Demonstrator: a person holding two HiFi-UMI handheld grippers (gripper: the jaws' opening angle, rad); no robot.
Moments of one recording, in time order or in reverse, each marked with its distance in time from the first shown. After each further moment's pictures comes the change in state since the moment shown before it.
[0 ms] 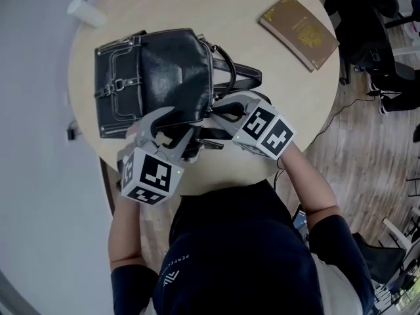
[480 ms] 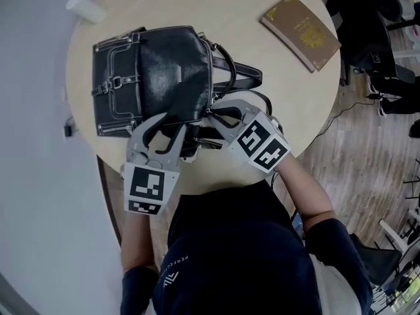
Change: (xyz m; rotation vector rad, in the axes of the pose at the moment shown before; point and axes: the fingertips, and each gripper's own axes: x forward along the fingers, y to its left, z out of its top) left arm -0.017 0.007 -0.003 -0.288 -0.111 0.144; right arm 0.002 0.006 0.001 -0.074 -0.026 -0.098
